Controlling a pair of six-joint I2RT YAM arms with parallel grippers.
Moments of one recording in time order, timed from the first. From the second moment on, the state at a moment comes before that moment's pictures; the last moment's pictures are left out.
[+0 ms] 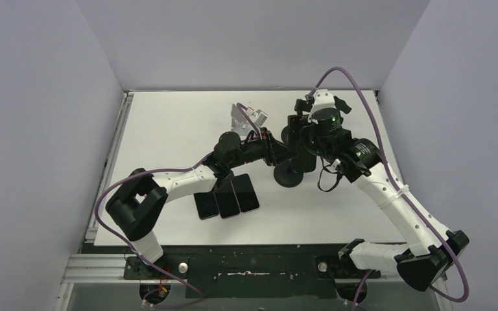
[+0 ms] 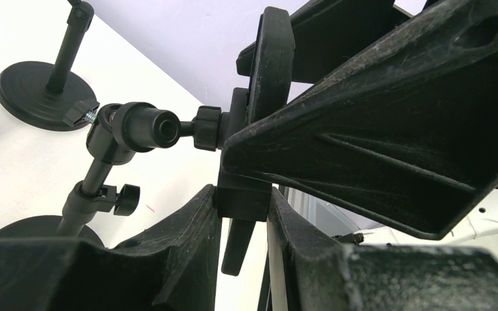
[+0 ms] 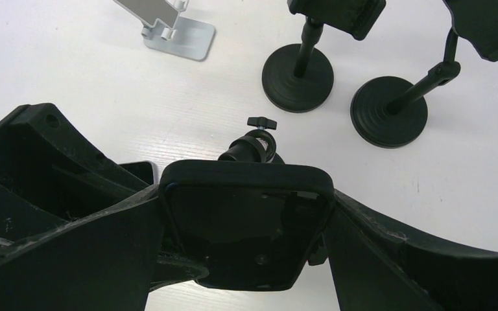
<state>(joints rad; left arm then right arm) -0.81 1.70 1.02 0.81 0.45 -0.78 0.60 1.20 1.34 -0.71 0.30 0.24</state>
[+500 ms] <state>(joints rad) -0.80 1.70 0.99 0.84 0.45 -0.78 0.61 1.21 1.34 -0.73 0.32 0.24</state>
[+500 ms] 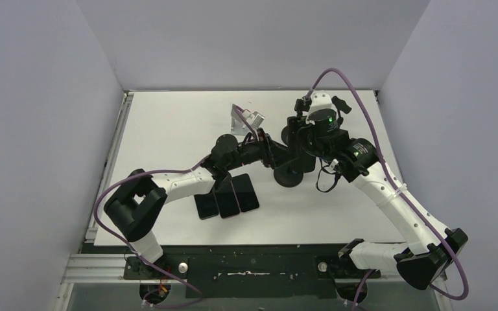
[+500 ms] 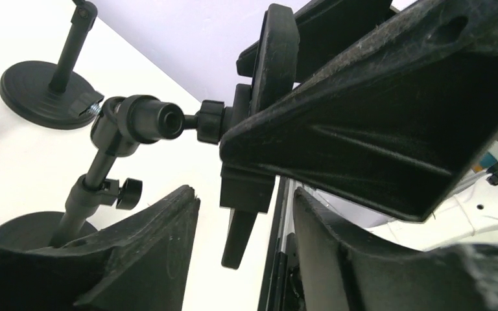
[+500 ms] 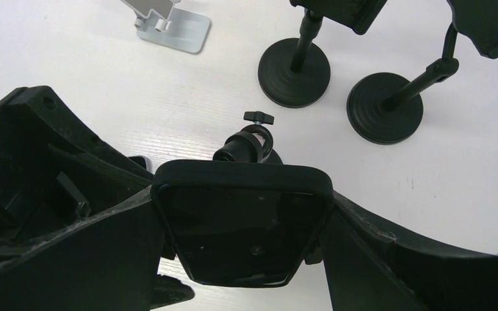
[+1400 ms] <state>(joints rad) -0.77 1.67 0.91 1.04 0.52 -0.72 0.62 1.21 1.34 -0.73 0.32 0.25</state>
